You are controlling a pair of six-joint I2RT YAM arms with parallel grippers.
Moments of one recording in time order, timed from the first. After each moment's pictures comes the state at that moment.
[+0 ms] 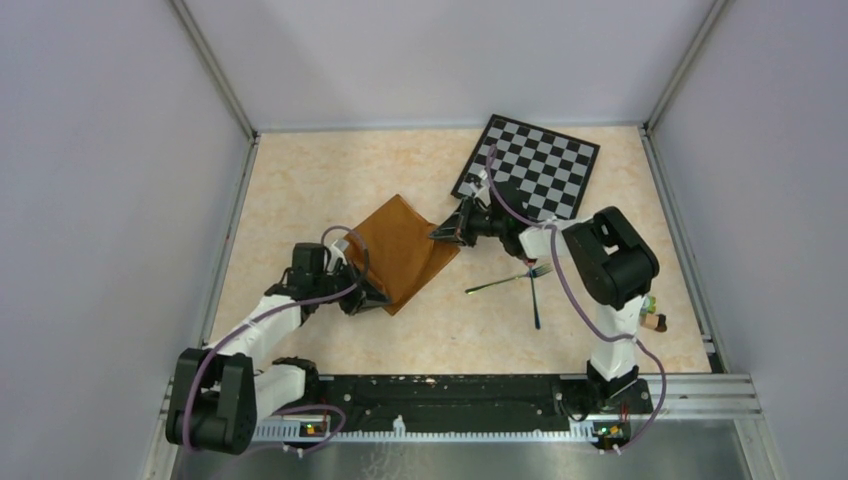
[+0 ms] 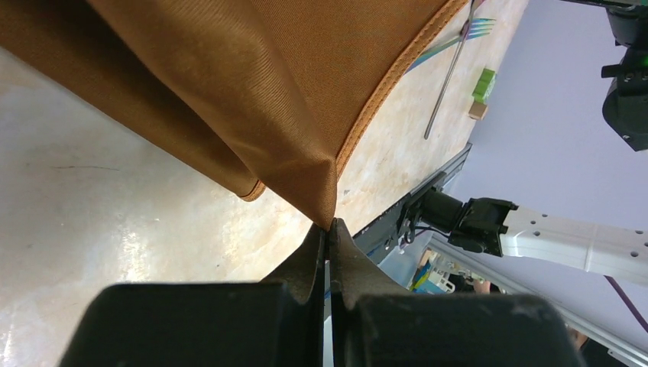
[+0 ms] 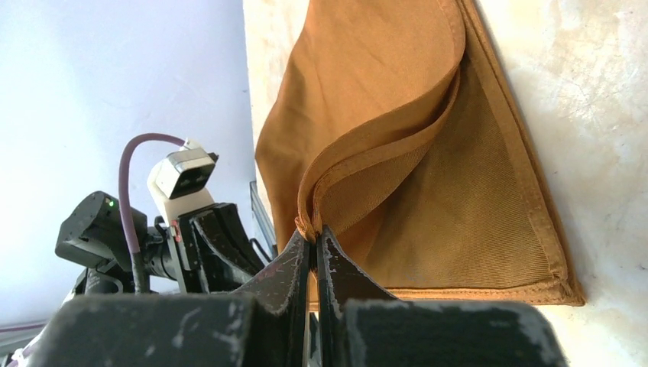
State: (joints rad) left arm -0.14 1.10 0.40 -0.19 0.73 -0.80; right arm 0.51 1.97 1.00 0.53 -0.66 1.09
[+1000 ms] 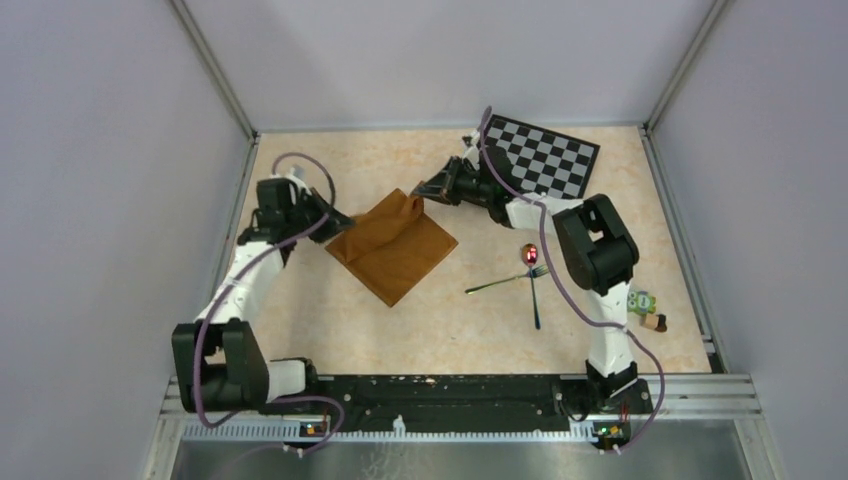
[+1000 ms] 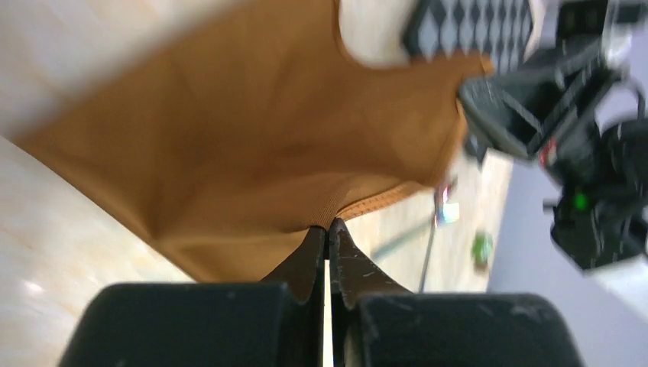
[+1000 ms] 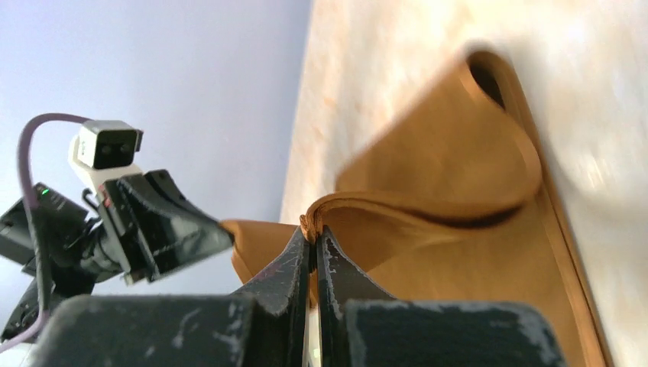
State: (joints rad) left arm -0.03 1.22 0.78 -0.27 0.52 -0.71; right arm 0.49 2.08 1.27 0.51 -0.64 1.07
